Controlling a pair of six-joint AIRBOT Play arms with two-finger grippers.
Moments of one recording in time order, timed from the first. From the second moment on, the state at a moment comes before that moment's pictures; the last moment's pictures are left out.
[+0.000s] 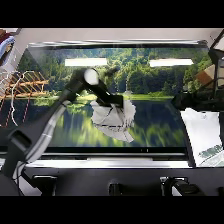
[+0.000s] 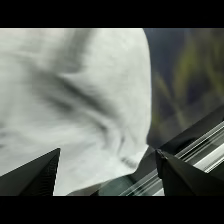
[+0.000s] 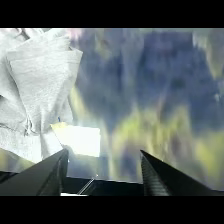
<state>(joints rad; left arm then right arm) -0.57 -1.89 2.02 1.13 -1.43 -1.78 0.03 -0.91 1.34 -1.41 1.45 1.63</state>
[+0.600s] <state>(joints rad) -0.02 -1.52 1.86 1.25 -1.69 -1.67 -0.37 -1.01 0.83 -0.94 1.32 1.55</state>
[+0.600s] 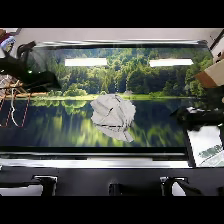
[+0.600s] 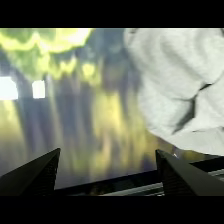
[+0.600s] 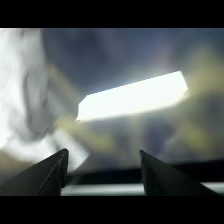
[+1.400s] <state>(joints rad) 0.09 -1.47 1.62 1.13 -1.57 -1.66 0.35 -1.16 0.36 -0.39 0.63 1.71</state>
